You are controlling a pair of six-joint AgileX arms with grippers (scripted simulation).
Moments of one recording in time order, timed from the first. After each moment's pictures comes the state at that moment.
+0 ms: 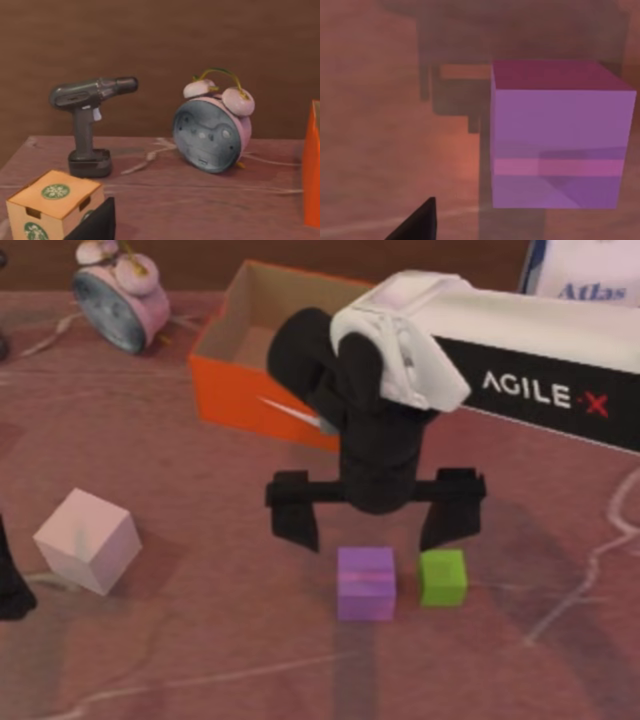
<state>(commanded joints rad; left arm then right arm) 0.02 0.01 0.01 -0.01 0.00 0.00 0.76 2.14 1.73 -1.14 0.02 0.77</state>
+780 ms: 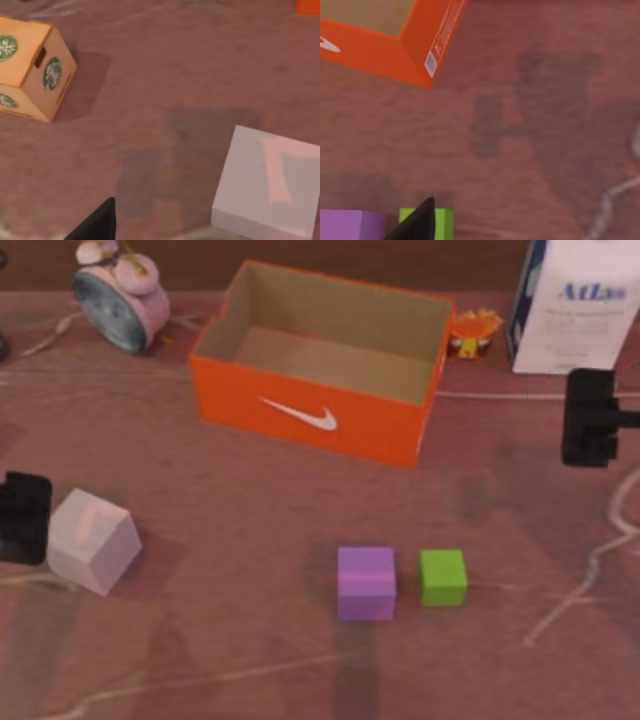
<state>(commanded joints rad) -0.04 0.81 0.59 -0.45 0.00 0.15 0.42 1.15 1.00 -0.71 0.17 0.38</state>
